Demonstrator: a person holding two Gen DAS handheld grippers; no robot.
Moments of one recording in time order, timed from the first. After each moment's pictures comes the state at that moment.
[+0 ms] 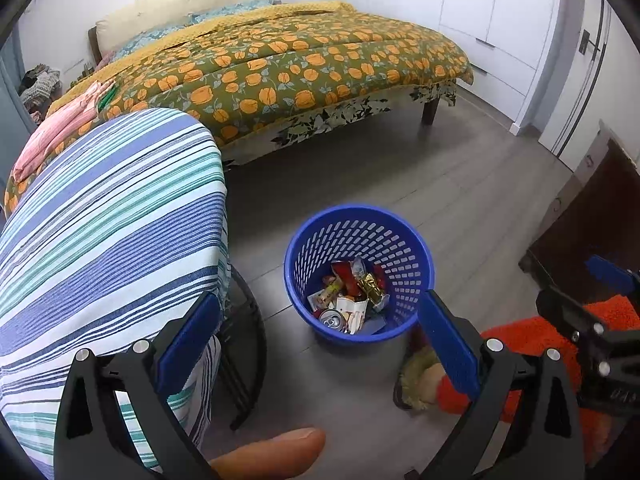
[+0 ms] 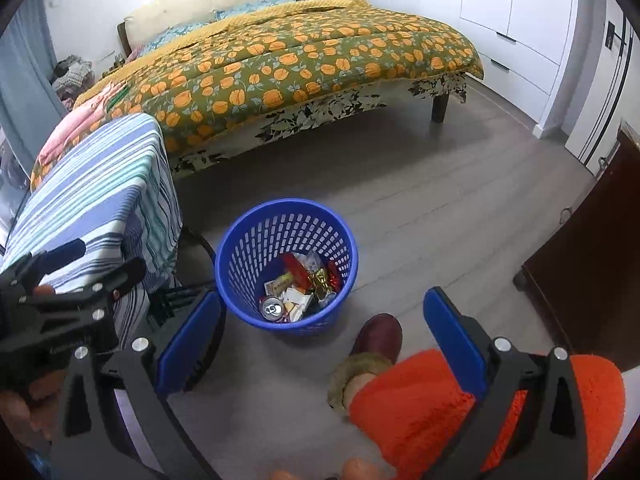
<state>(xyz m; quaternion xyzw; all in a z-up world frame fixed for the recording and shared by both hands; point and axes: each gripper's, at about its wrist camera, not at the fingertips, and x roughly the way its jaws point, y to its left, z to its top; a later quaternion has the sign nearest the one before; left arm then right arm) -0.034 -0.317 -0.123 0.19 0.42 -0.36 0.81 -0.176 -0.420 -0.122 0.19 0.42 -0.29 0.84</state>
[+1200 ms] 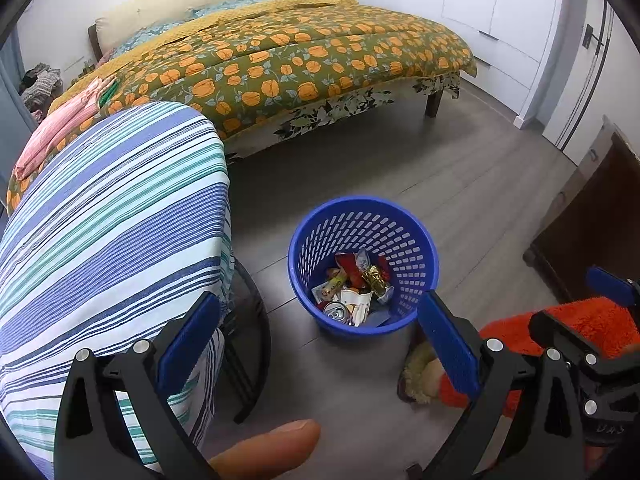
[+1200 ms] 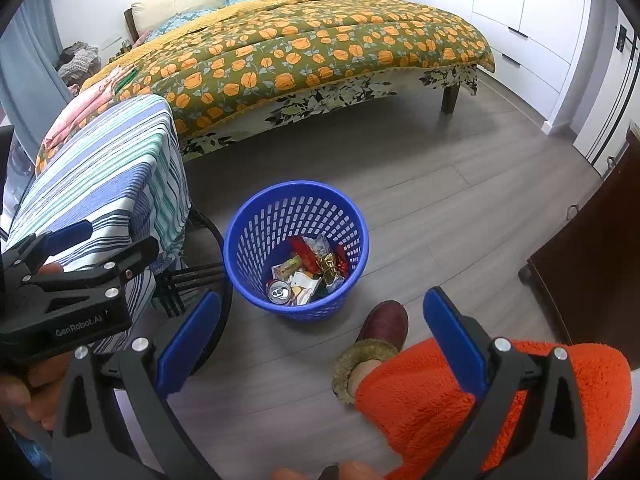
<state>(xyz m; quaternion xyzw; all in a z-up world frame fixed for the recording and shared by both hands) -0.035 -0.315 -0.127 0.20 0.43 -0.35 0.81 -0.173 -0.412 -0.127 0.19 0.44 -0.27 0.84</state>
